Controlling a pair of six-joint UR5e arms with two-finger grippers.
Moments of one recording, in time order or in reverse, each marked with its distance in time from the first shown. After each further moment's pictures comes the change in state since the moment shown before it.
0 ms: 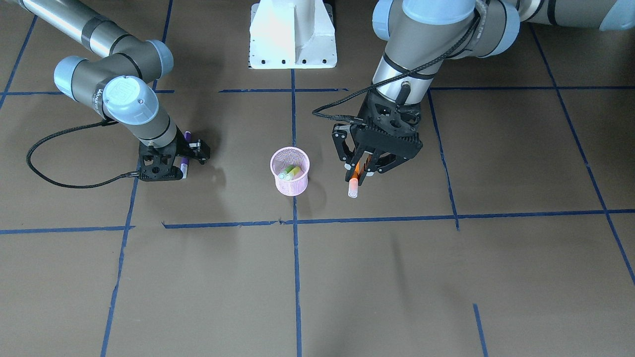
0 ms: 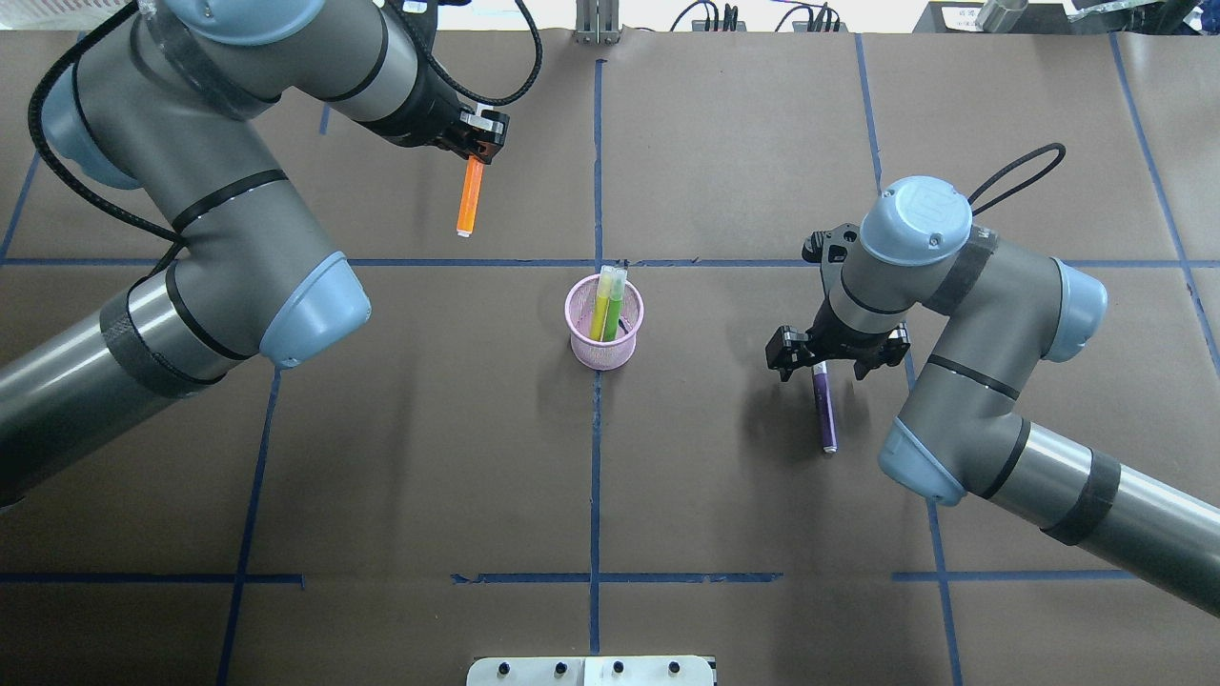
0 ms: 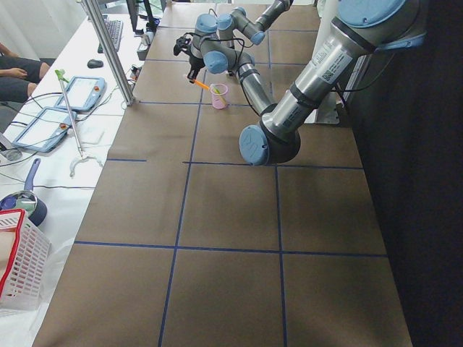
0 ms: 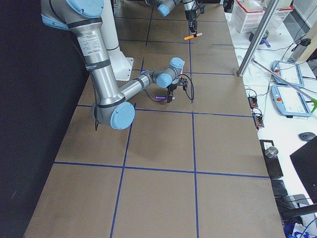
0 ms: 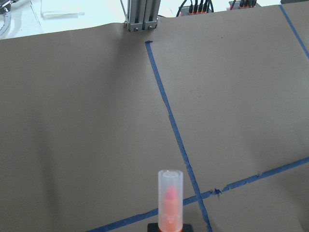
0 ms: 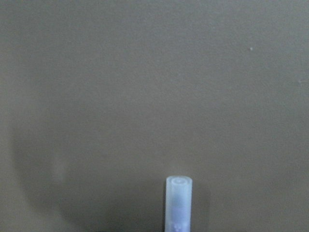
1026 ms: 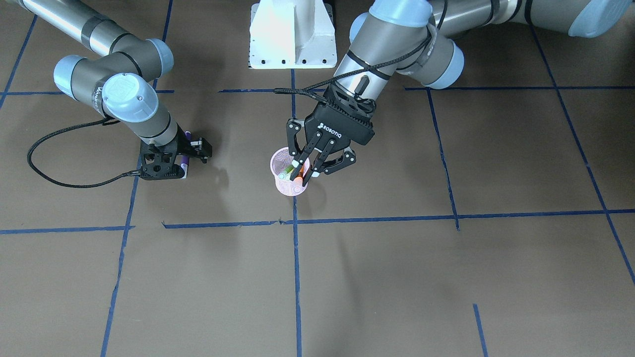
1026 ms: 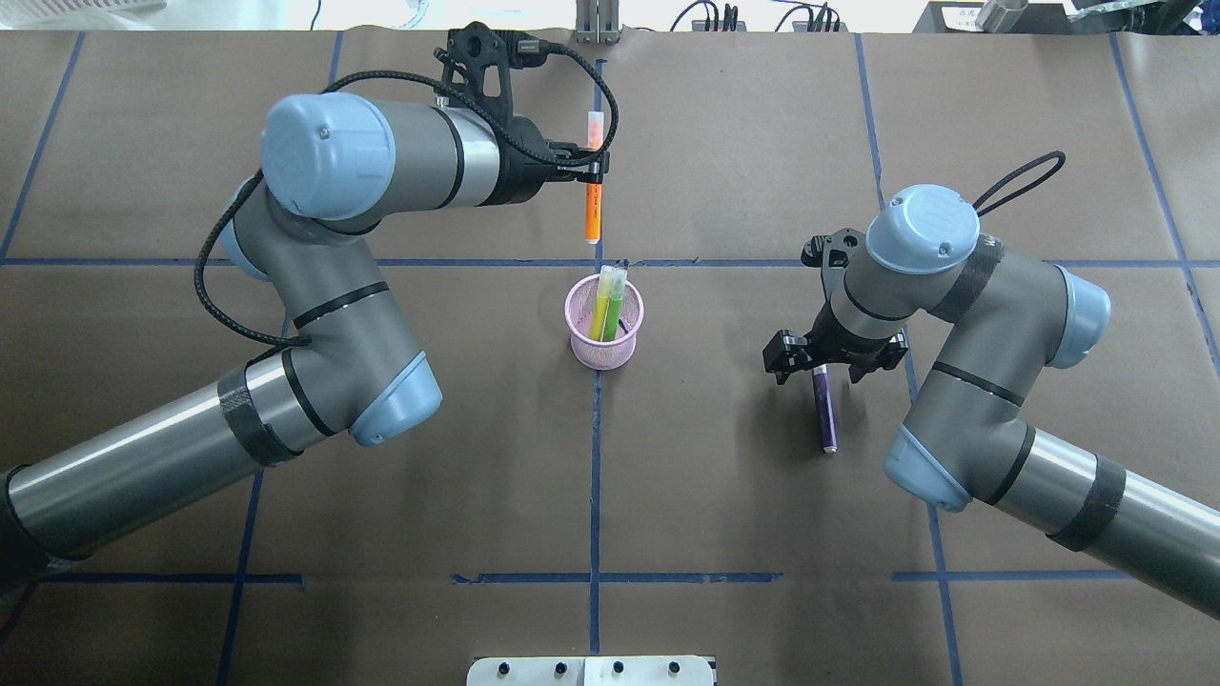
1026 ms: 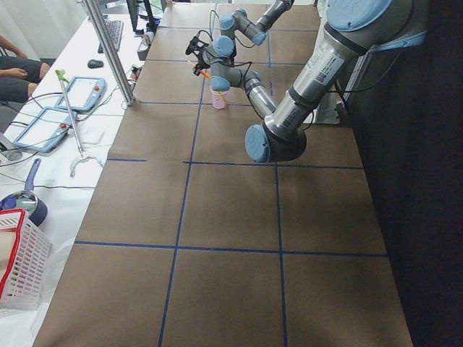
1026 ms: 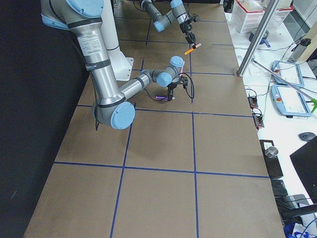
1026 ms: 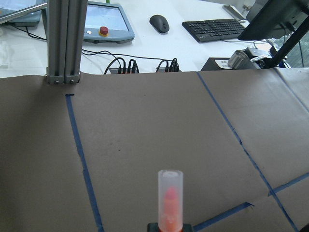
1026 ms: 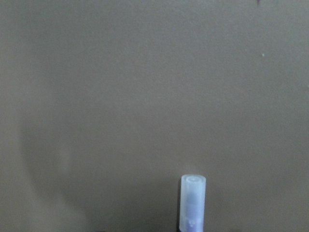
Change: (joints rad) left arm 0.162 0.024 0.197 -0.629 0.224 -0.134; right arm 0.003 0.007 0.010 0.004 0.006 0.001
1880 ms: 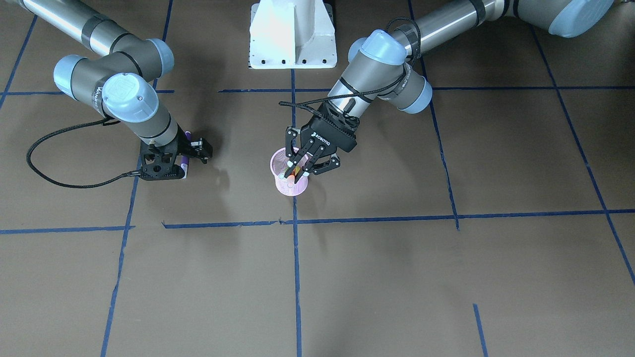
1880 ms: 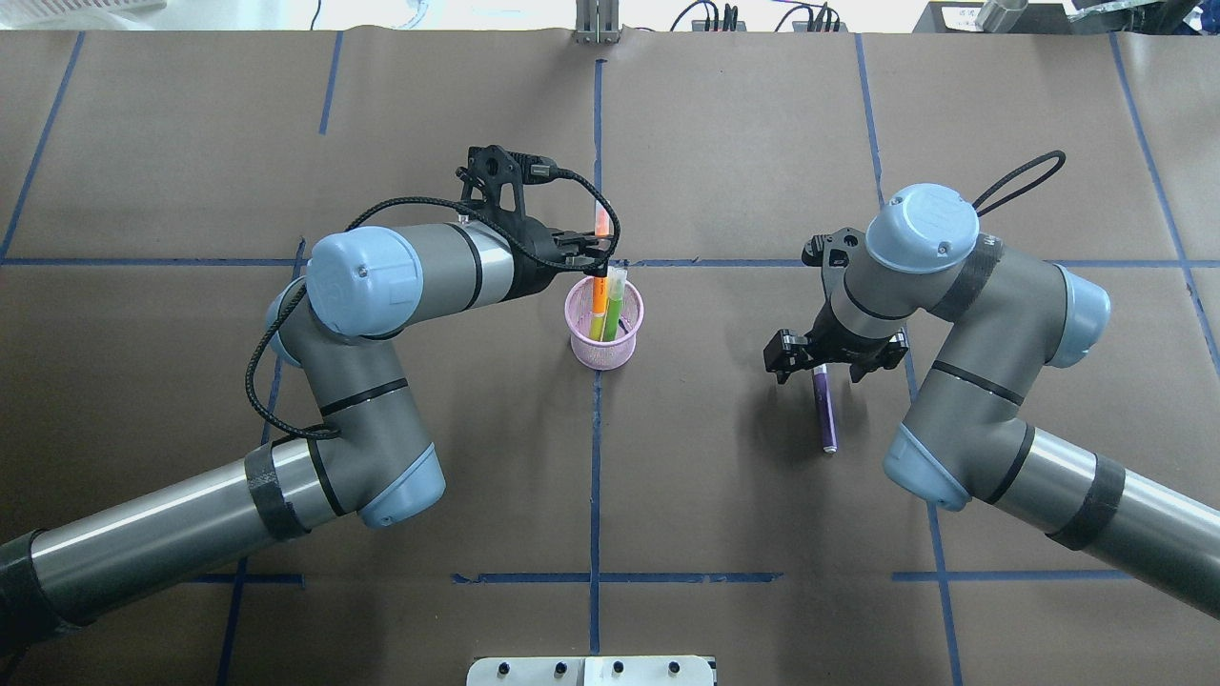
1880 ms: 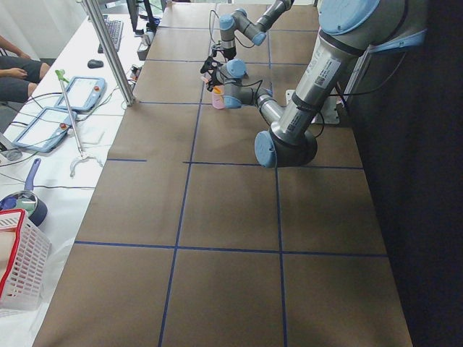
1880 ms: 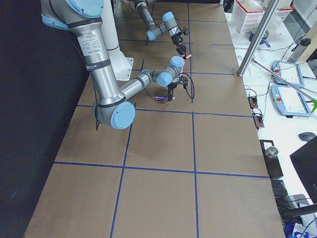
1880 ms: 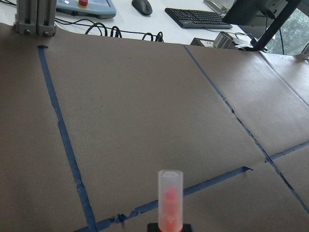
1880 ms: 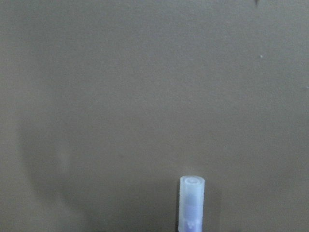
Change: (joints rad) left arm 0.111 0.058 0.061 -0.127 0.093 -0.001; right arm 0.001 0.002 -0.002 -0.005 -0.001 0.000
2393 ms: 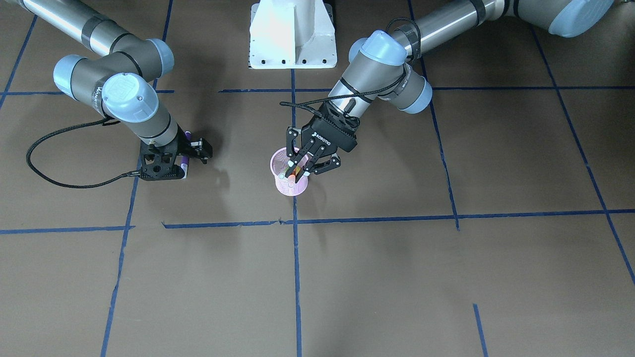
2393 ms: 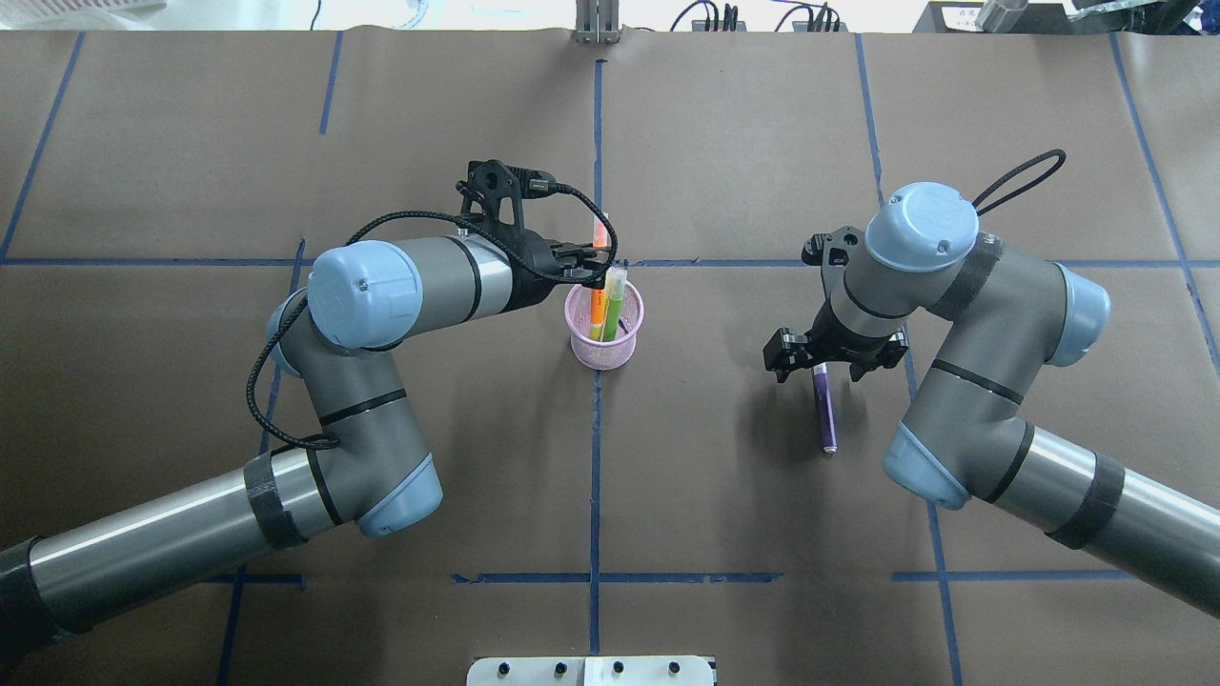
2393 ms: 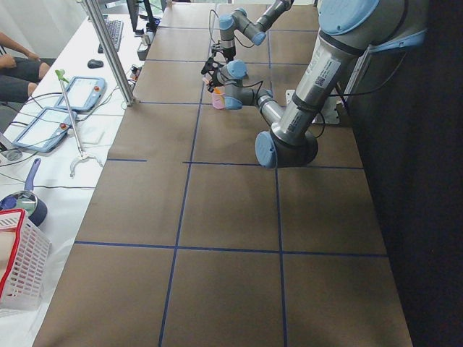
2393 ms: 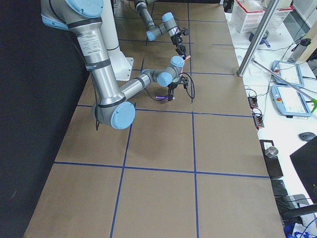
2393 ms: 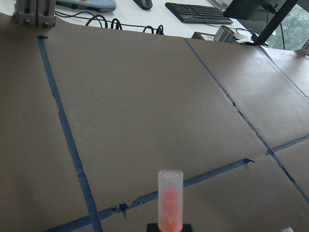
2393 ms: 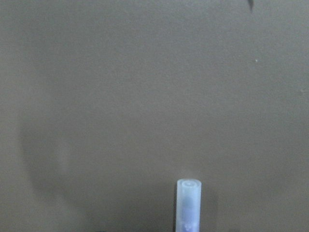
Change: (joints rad) left arm 0.003 0.002 -0.001 -0.002 0.001 -0.002; right arm 0.005 0.001 0.000 -0.003 0.000 0.001
